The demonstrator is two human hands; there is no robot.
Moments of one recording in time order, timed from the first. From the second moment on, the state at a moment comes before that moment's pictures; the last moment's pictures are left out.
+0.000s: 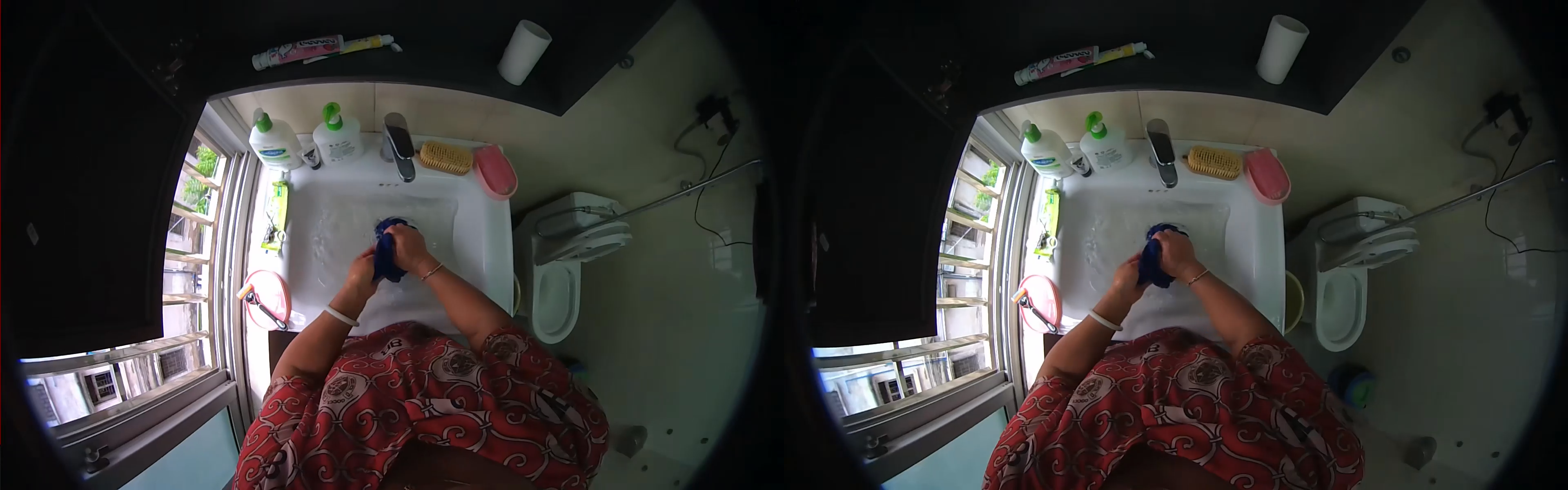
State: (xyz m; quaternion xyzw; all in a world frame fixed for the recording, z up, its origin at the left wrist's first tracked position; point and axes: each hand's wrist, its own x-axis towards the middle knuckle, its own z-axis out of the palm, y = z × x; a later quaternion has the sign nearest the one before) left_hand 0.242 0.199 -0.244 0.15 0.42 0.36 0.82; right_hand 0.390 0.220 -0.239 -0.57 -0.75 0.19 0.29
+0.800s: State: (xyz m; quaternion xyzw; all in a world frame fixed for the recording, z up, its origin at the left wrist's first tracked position) left_hand 0.253 0.182 -0.132 0.14 0.25 0.41 0.87; right_hand 0.425 0.206 -0.201 -0.31 -0.31 0.73 0.52
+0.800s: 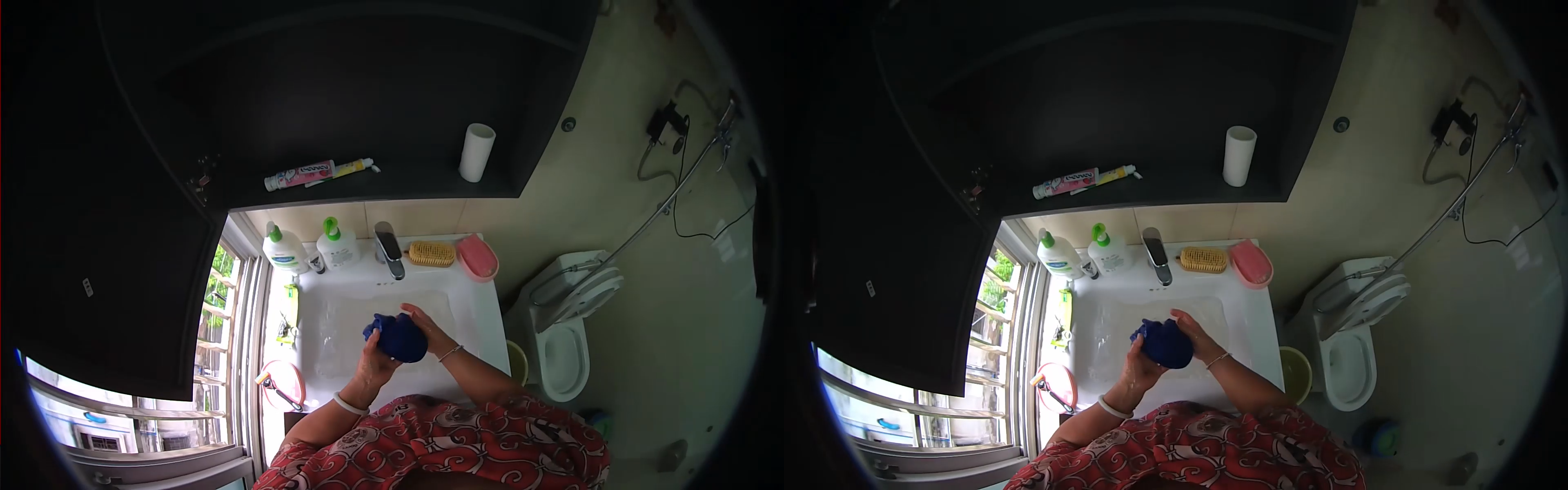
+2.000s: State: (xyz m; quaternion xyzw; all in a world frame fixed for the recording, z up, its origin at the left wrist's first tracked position) left_hand 0.249 0.198 -0.116 0.21 0.27 0.55 0.76; right_hand 0.370 0.210 -0.093 -0.38 -0.30 0.56 0.67
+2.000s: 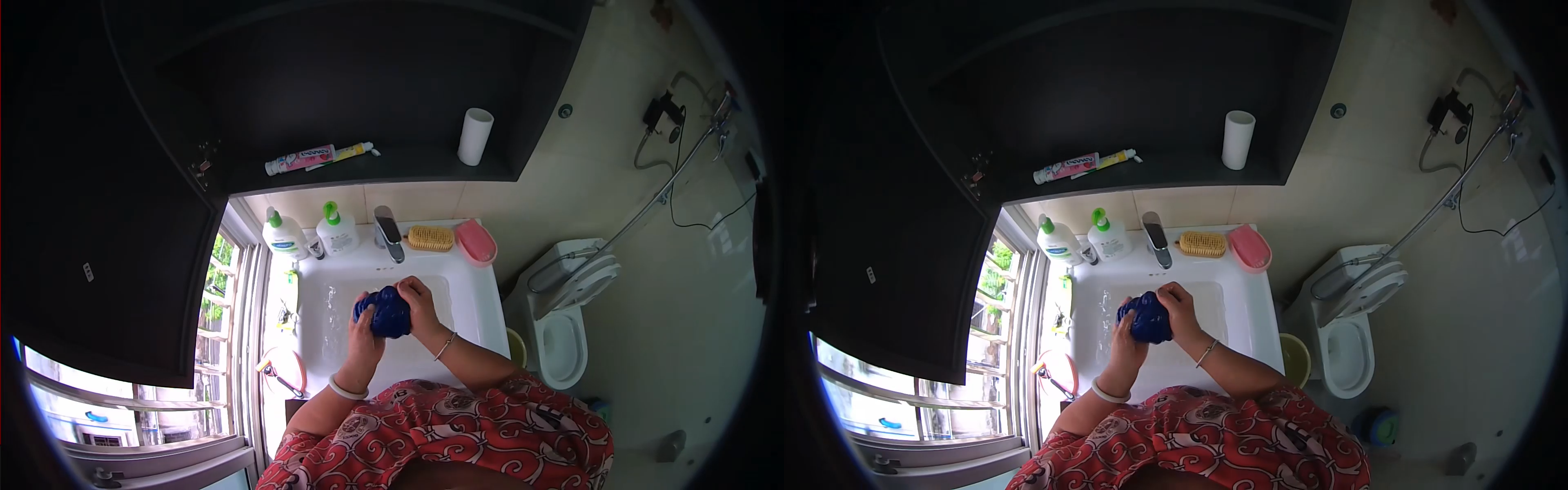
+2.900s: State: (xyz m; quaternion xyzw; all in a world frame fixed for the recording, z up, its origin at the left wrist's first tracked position) left_hand 0.259 0.201 -0.071 0.90 0.11 0.42 0.03; right_hand 0.404 0.251 -0.103 -0.25 -0.29 0.89 0.25
